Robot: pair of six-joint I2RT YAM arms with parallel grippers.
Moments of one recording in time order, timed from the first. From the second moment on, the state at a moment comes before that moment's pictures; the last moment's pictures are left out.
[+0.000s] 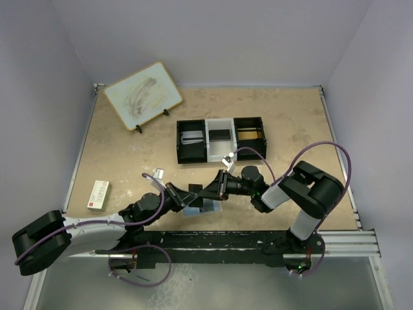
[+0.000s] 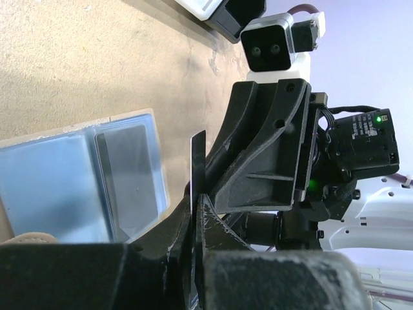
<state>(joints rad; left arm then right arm) -1.00 0.94 0.01 0.69 -0.19 -1.30 0.78 1.71 0.34 1.14 -0.58 1.28</state>
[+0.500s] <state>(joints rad) -1.00 0.88 0.01 0.67 -0.20 -1.30 0.76 1.61 0.33 1.09 -0.57 1.28</state>
